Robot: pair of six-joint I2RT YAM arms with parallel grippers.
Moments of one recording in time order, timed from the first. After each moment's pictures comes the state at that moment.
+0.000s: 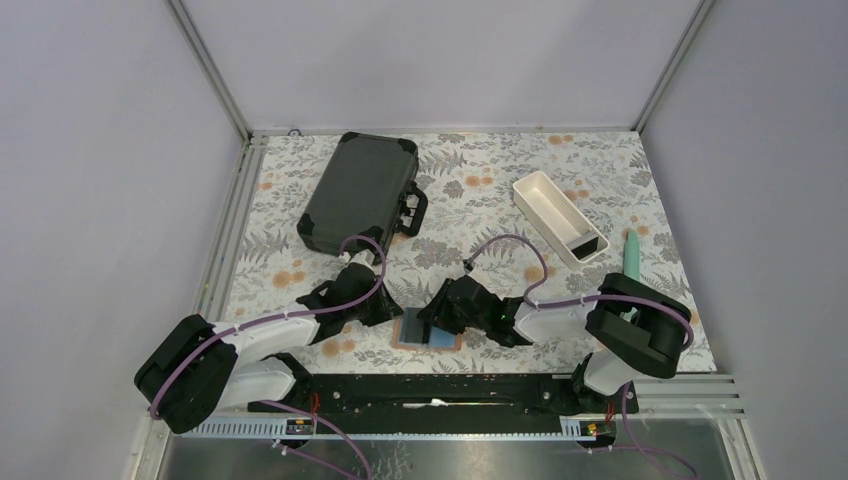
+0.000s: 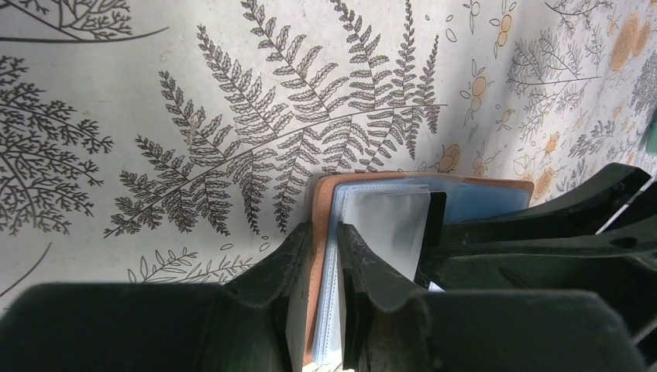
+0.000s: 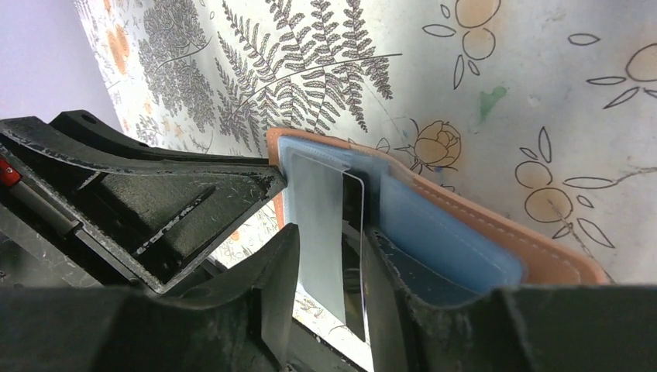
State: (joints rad) left arm -0.71 1.17 0.34 0.01 0.06 -0.96; right arm 1.06 1.57 0.52 0.34 0.11 1.36
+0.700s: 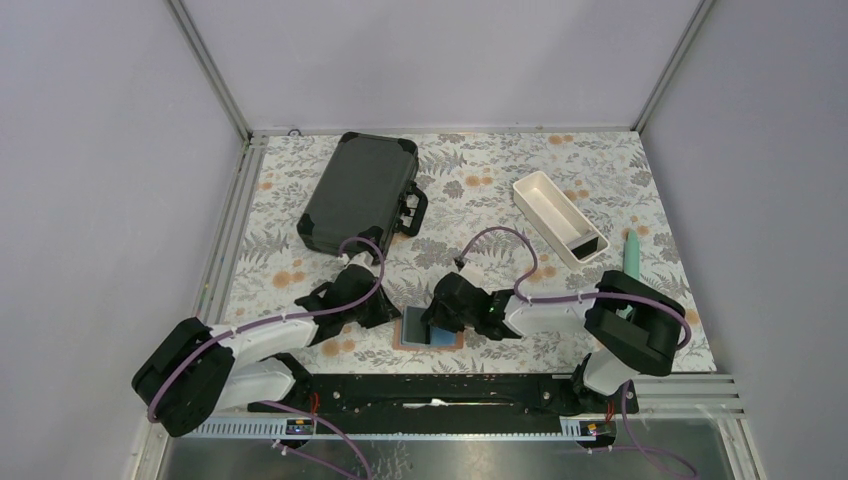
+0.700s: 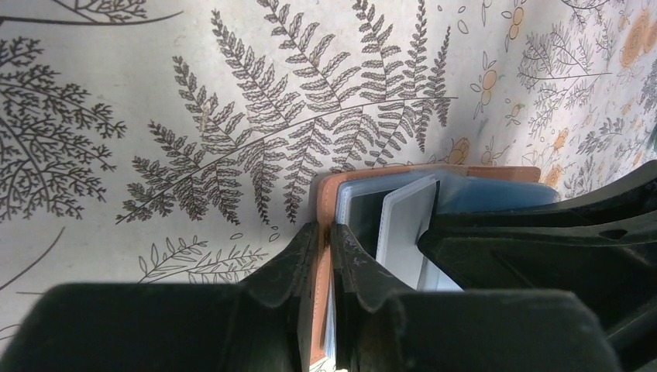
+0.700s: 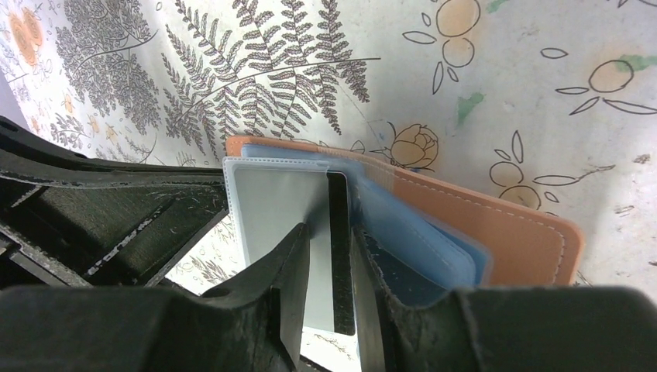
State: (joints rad) left arm -0.71 1.16 0.33 -0.01 0.06 -0.96; right arm 1.09 1.58 0.66 0.07 0.17 1.26
